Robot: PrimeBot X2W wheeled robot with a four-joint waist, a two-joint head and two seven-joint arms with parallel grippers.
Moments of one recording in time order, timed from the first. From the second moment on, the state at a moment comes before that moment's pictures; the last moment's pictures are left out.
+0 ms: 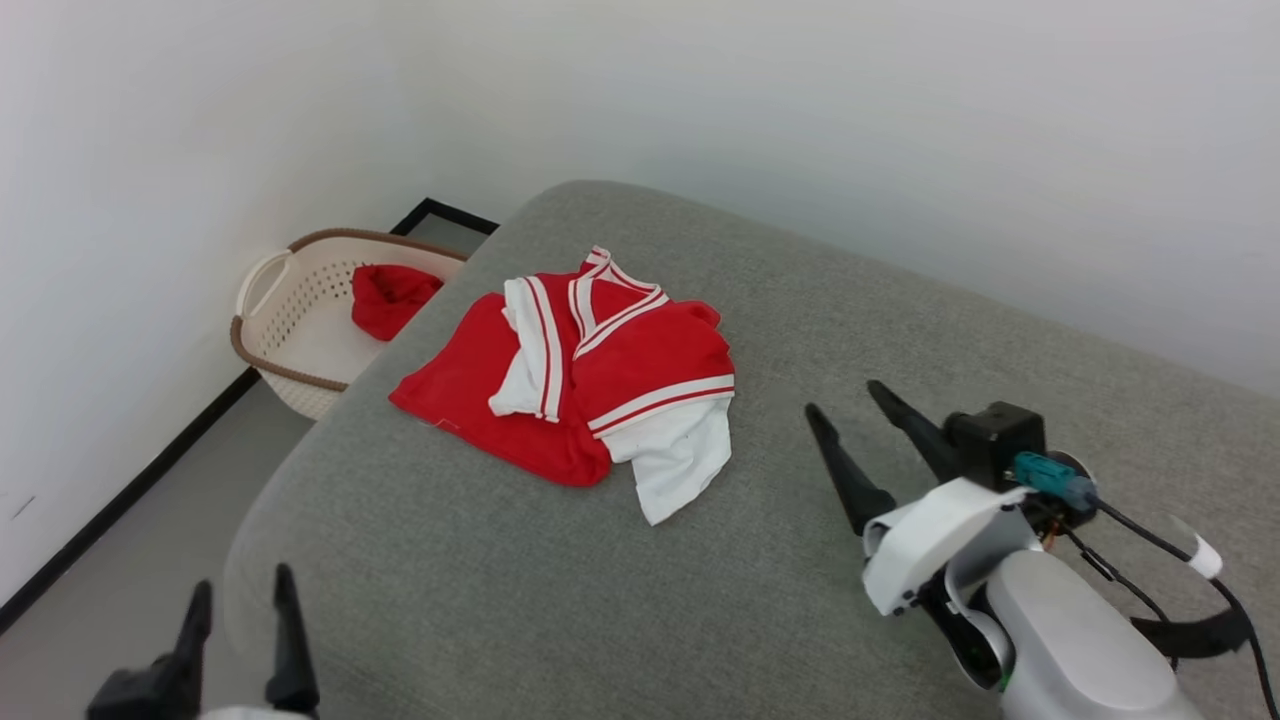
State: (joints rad) left arm 0.05 0.12 0.18 0.19 -0.24 -0.04 -0.26; right arm -0.54 -0.15 0.52 0.67 0.48 0.13 -0.26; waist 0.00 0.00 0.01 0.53
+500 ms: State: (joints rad) left arm -0.34 0.31 0.05 0.36 -0.23 -0.12 -0.20; right arm -0.45 -0.16 0.45 0.57 0.40 0.13 -0.26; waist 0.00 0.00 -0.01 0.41
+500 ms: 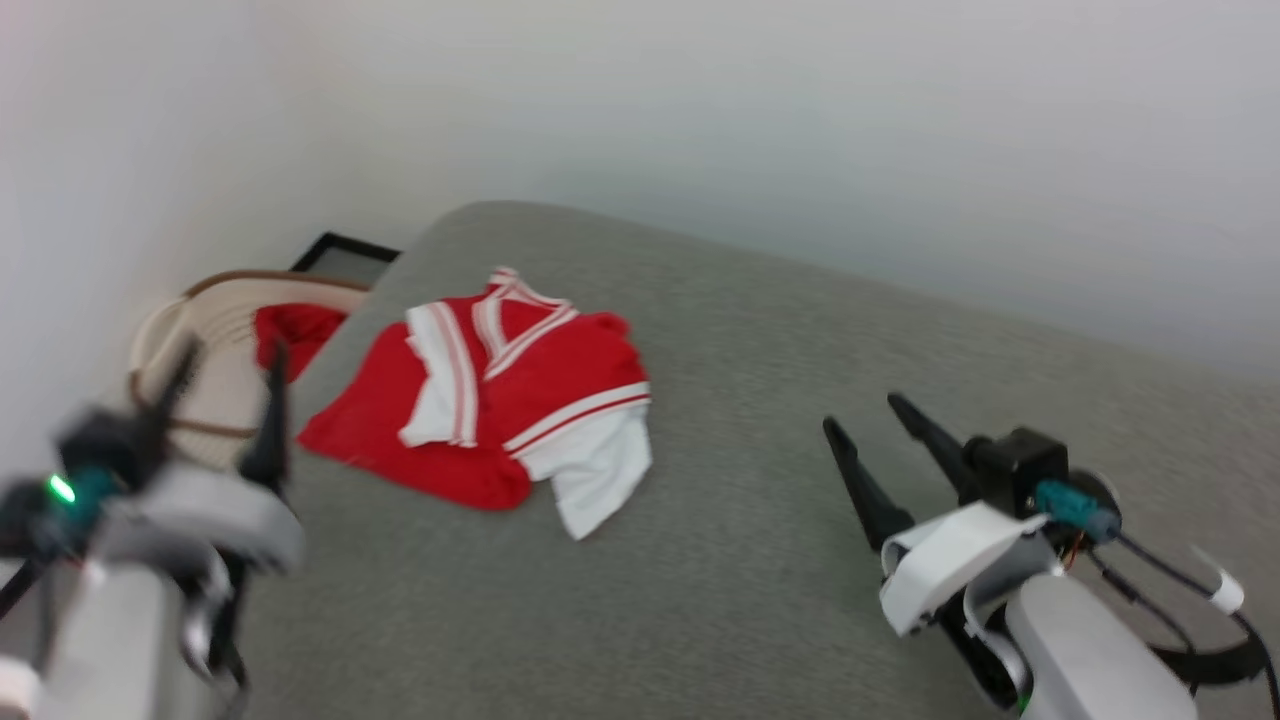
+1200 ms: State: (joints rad) left arm -0.65 0.72 -0.39 0.69 -0.95 -0.13 0.34; right arm -0.51 -0.16 0.41 0.46 0.38 0.13 -0.26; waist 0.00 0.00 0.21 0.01
